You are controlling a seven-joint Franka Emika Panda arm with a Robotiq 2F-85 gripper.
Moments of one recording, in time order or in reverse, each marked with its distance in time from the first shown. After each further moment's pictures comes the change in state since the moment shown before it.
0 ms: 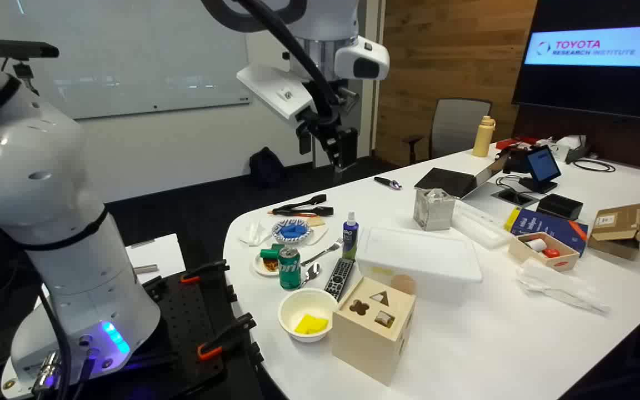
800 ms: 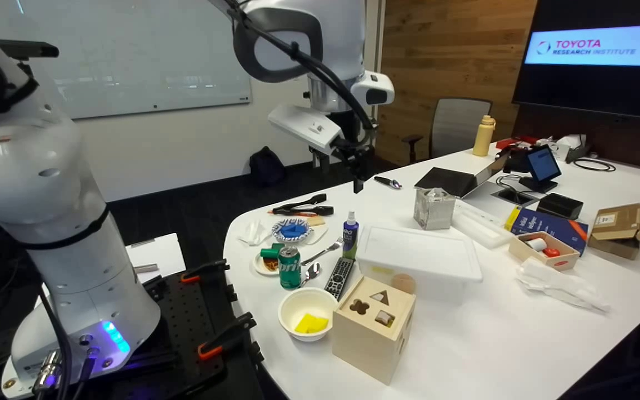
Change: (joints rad) arm 0.067 0.209 0.073 -0.026 0.062 0.333 -0.086
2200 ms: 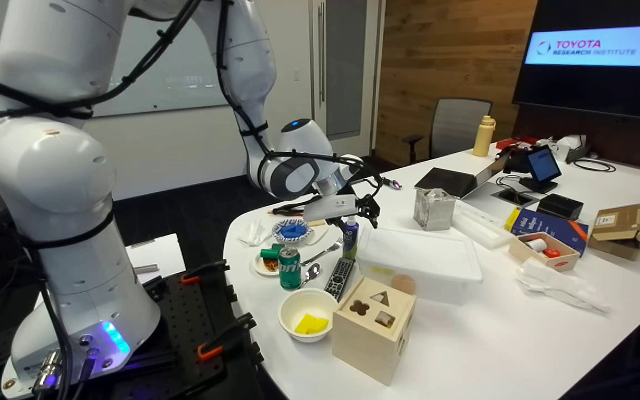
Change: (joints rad) arm 0.393 0.851 -0.041 0.132 -0.077 0.995 -0.038
